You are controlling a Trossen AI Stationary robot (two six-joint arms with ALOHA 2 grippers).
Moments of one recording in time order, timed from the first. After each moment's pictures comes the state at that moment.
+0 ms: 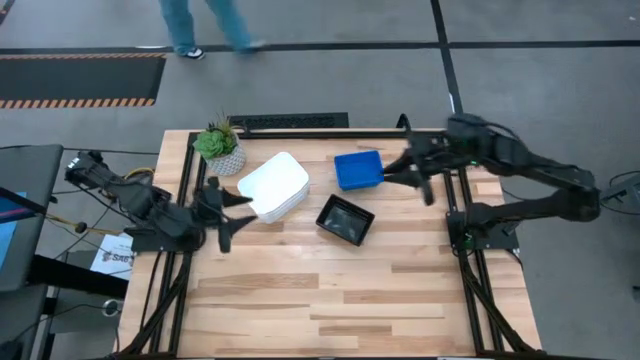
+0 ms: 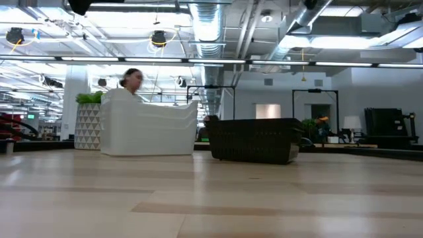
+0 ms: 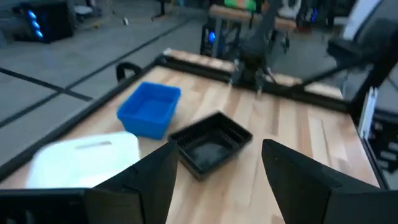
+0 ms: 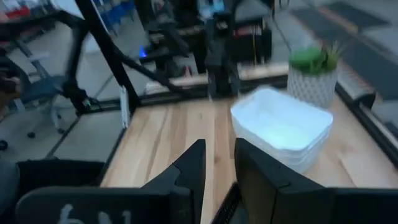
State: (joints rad) left arm -0.52 0.77 0.79 -0.43 -0.77 -0.44; right arm -0.27 0.97 1.16 -0.51 -0.39 0.08
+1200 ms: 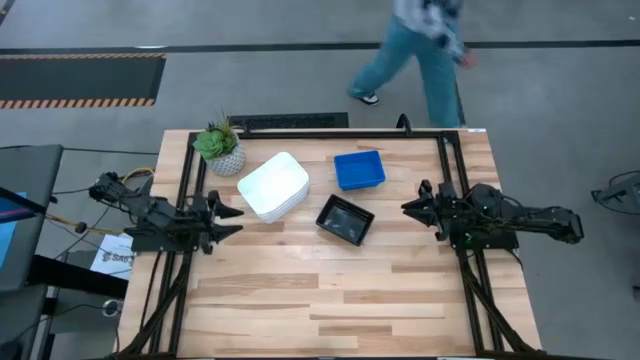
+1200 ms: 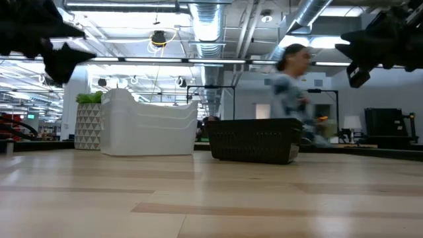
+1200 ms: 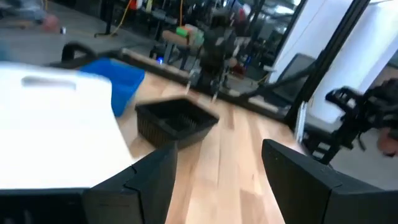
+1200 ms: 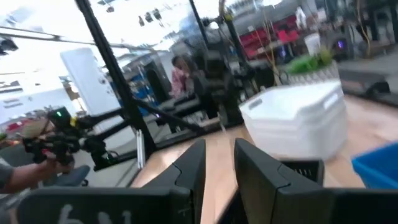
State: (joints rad) left arm -0.49 0.00 0.13 -0.20 -0.55 -0.41; right arm -0.12 0.02 0.01 0.16 -0.17 0.41
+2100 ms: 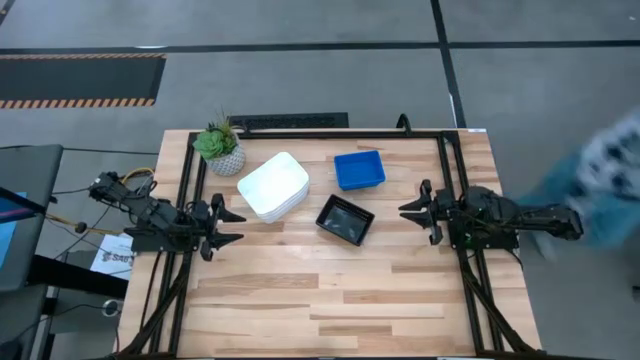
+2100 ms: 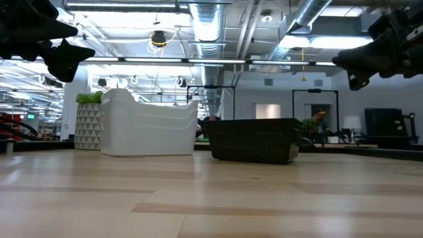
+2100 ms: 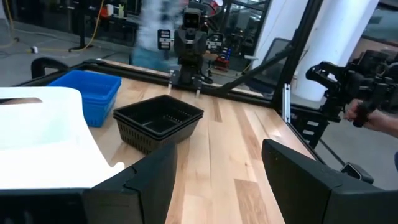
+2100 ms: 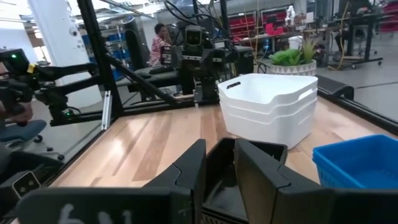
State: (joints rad) left arm -0.49 0.01 0.07 -0.11 -0.46 -0.27; right arm -0.08 0.03 0.01 0.04 -0.10 0.15
